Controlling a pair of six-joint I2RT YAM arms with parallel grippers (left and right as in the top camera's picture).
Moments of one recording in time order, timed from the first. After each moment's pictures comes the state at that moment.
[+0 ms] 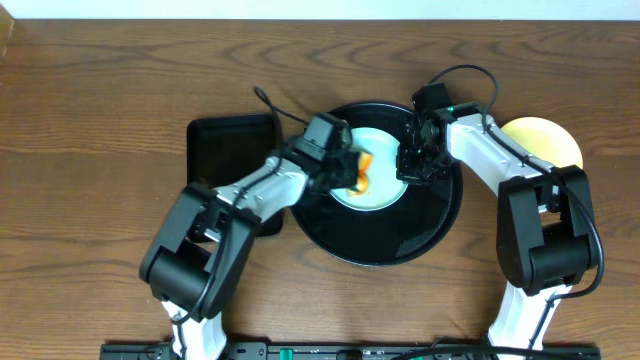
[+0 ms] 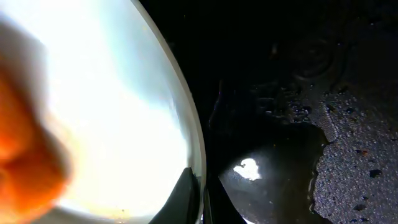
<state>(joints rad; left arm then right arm) -0.51 1.94 1.10 -0.20 0.30 -0.59 0.26 2.02 1.35 -0.86 -0.21 0.36</state>
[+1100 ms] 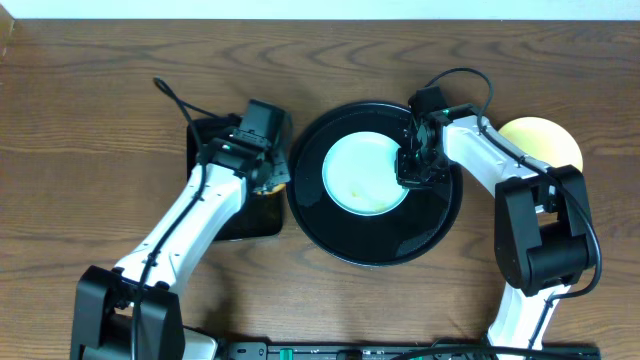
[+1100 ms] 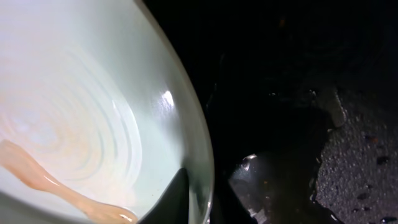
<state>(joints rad) -0.32 1.57 1.10 -0.75 -0.12 -0.56 0.28 2.02 1.35 -0.87 -0.18 0.35</state>
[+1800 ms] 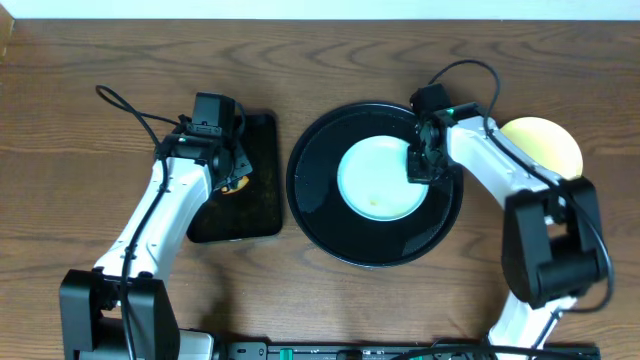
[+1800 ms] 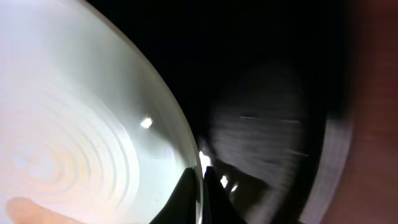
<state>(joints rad) -0.12 1.57 1.09 -0.77 -0.11 -0.56 0.28 1.94 1.34 -0.91 0.07 0.35</state>
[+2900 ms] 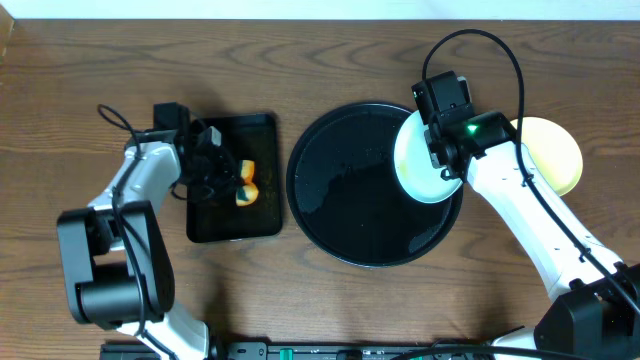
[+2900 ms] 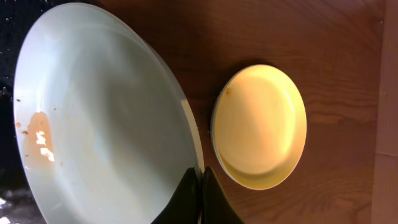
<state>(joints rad) 0.13 1.81 1.09 -0.73 0.48 -0.27 0.38 1.63 1.34 -0.90 0.55 0.10</state>
